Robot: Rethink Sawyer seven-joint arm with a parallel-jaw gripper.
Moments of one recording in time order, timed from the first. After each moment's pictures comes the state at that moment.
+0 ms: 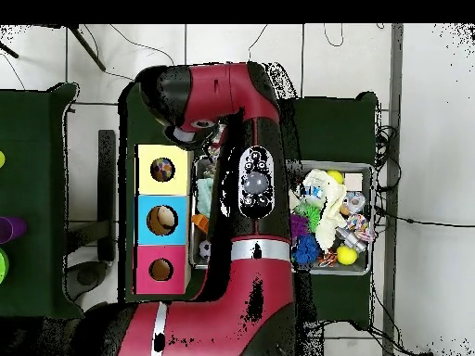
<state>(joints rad) -0.05 -0.26 0.03 0.68 -0.22 1.38 2.10</state>
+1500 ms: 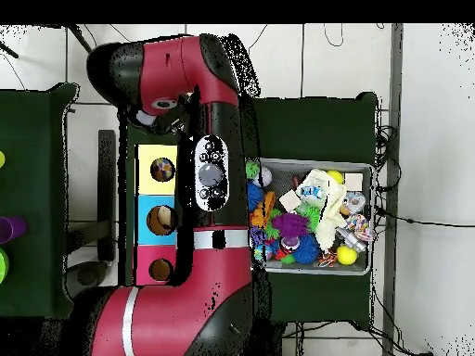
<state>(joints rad) 0.05 -0.07 -0.08 0.27 -0.16 1.64 2.27</state>
